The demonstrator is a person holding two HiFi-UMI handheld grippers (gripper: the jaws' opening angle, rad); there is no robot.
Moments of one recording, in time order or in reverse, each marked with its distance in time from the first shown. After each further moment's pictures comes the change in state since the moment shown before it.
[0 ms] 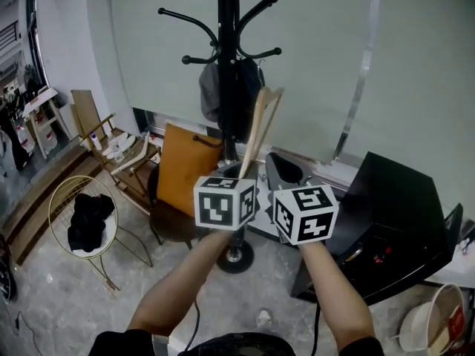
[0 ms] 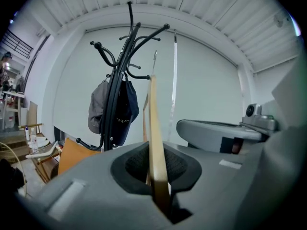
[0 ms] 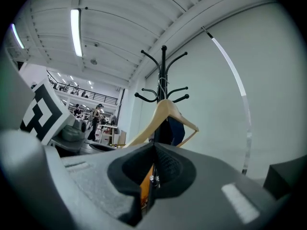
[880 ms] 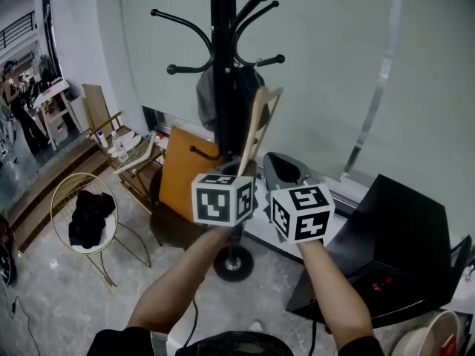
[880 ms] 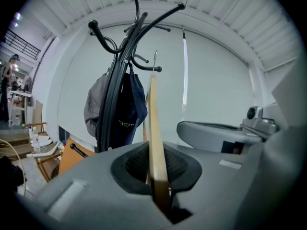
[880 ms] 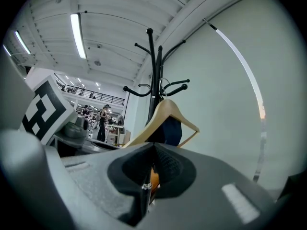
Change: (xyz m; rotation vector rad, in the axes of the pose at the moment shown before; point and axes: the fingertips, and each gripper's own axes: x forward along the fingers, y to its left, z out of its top) left arm 0.078 0.029 0.019 -0.030 0.001 0.090; right arm 0.068 -0.054 -0.005 -0.007 -0.003 0.101
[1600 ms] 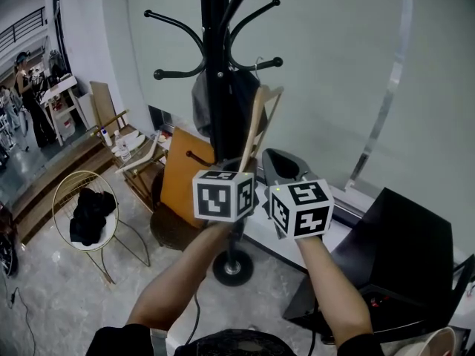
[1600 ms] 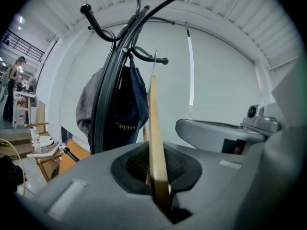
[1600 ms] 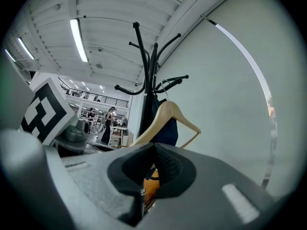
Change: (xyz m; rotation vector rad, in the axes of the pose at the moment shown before) left arm 0.048 0.007 0.011 -0.011 -0.006 0.052; right arm 0.034 -0.036 0.001 0.007 -0.017 0.063
